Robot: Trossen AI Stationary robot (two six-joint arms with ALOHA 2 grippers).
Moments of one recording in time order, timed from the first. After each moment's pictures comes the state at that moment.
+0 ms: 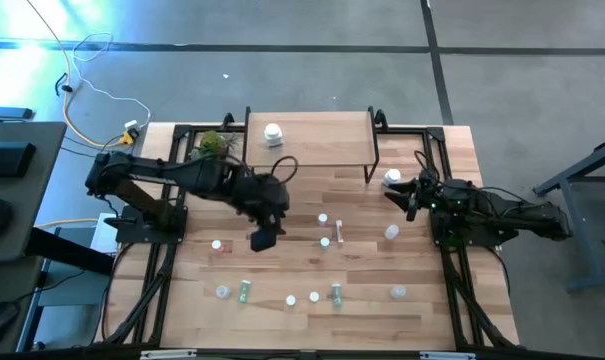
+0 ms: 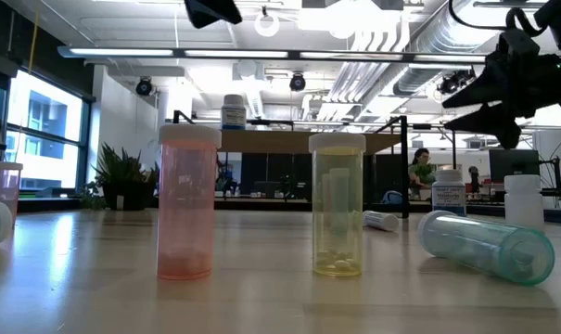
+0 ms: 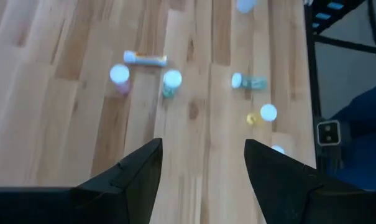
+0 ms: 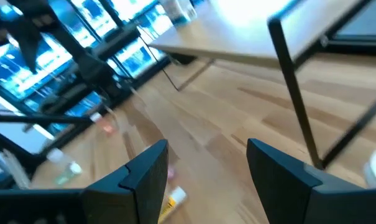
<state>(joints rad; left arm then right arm) -0.01 1.50 1.47 -0.91 0.06 -0.28 -0.13 0.08 0.13 -0.26 0.20 0.58</state>
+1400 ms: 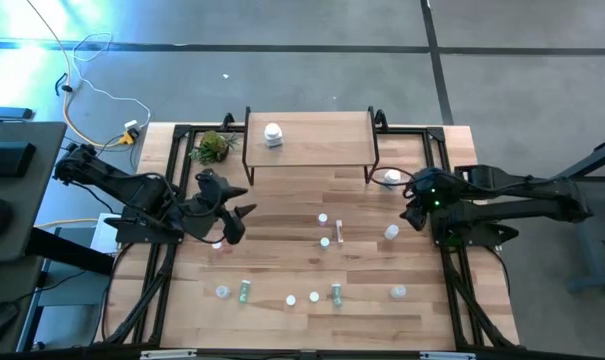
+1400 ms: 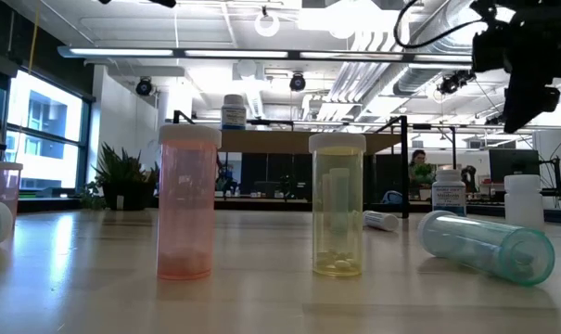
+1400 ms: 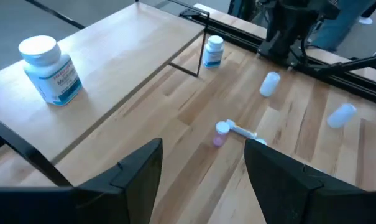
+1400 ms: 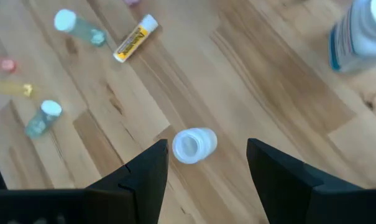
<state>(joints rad) -0.33 1.11 1.14 -0.81 -0.79 -0.72 -0.13 0.68 0.68 -1.04 -0.08 0.60</state>
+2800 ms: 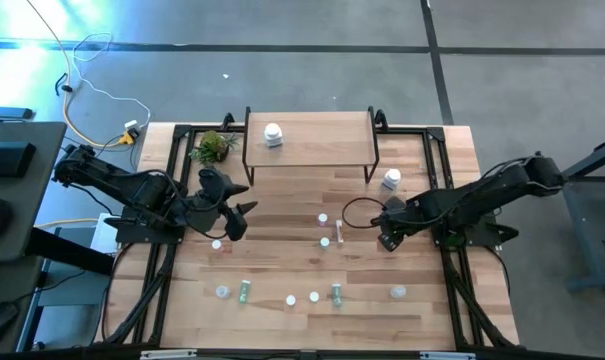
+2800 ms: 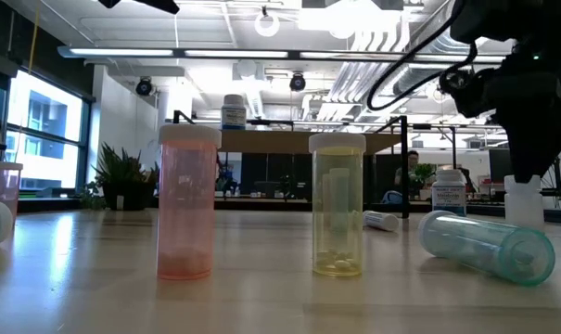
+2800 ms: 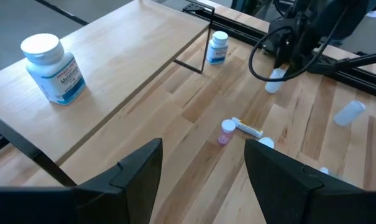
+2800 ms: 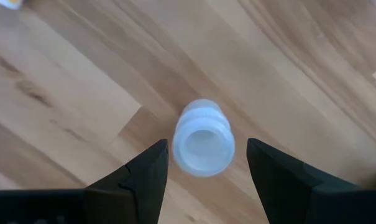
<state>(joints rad) -0.28 1.11 1.14 -0.81 -0.74 -0.69 0.22 1.19 0.68 -0.92 0.10 1.05</state>
